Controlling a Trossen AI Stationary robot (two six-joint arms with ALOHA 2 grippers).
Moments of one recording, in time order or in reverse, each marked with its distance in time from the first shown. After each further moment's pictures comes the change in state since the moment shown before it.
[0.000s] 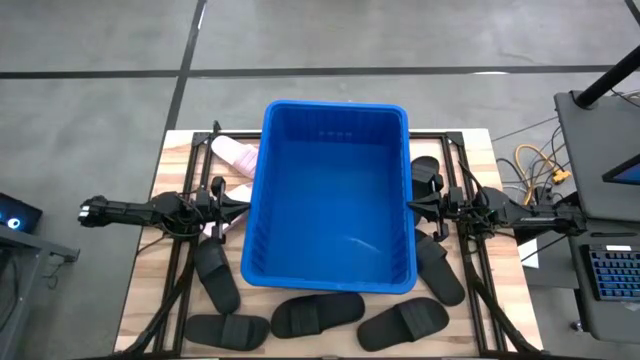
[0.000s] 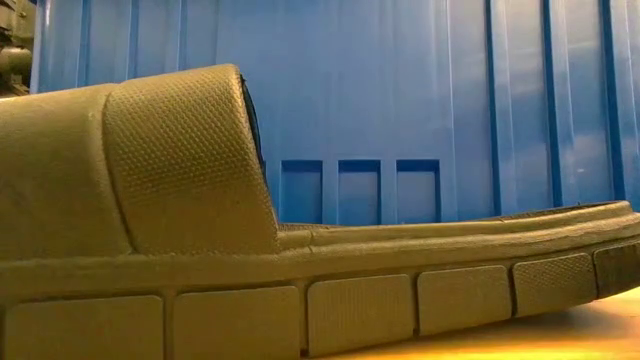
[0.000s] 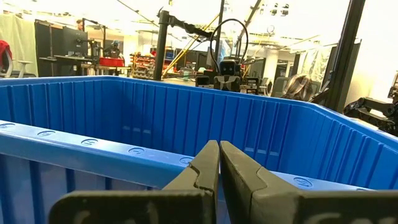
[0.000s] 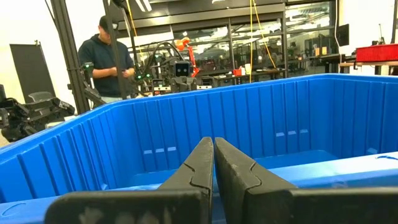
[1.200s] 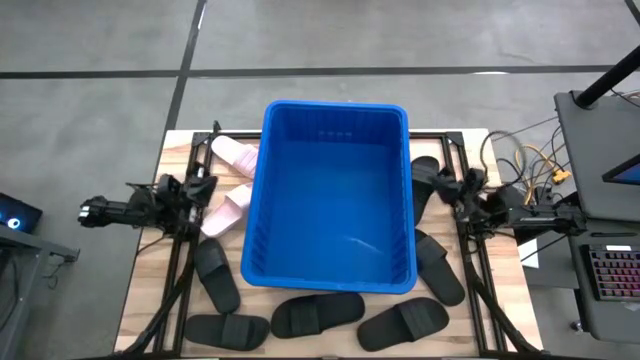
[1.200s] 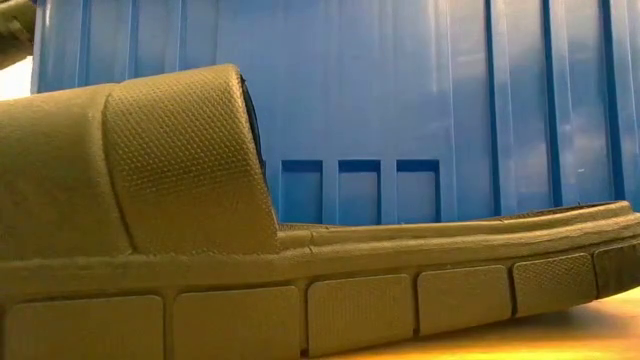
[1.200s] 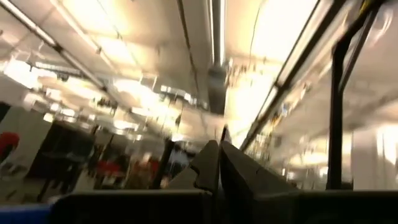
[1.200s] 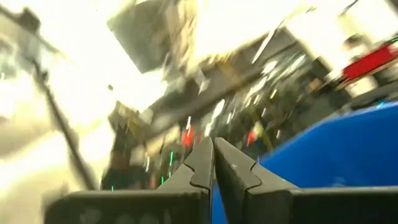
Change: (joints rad) left arm 0.001 0.002 -0.001 0.603 -0.070 0.017; right arm 0.000 -0.002 0.000 0.407 0.263 0.388
